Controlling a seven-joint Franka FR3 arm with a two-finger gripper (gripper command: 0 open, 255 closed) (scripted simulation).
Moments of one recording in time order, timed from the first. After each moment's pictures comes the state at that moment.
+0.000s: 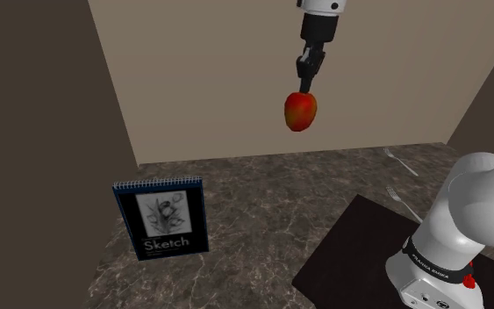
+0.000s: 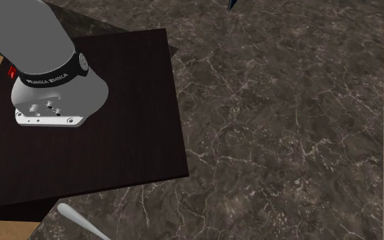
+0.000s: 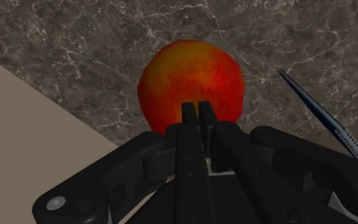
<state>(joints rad) 0.07 -0.47 0.07 -2.05 -0.01 1.65 -0.02</state>
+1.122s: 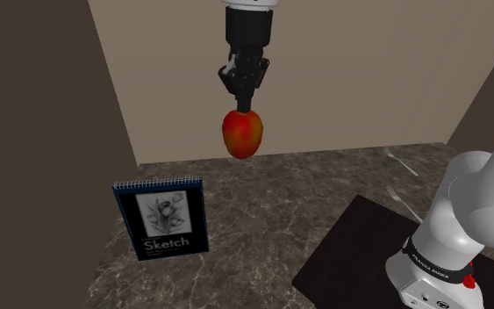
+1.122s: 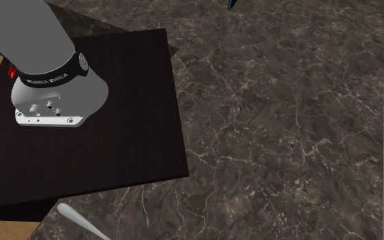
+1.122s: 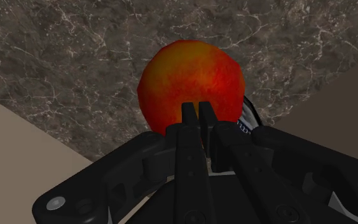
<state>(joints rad) 0.19 -0.19 0.38 -1.75 0.00 1.62 0.41</state>
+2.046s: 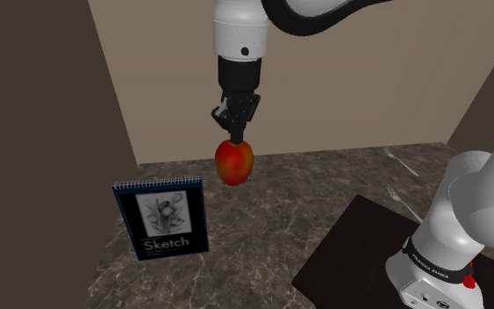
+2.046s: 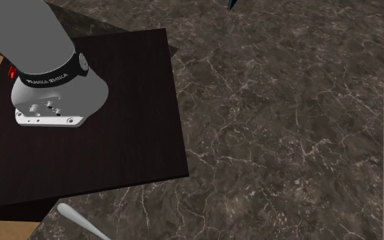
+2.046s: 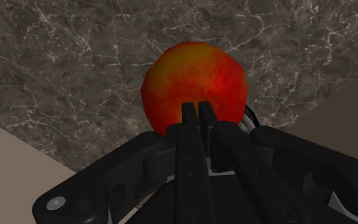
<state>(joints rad) 0.20 -0.17 0.40 -1.91 -0.01 1.80 0.44</state>
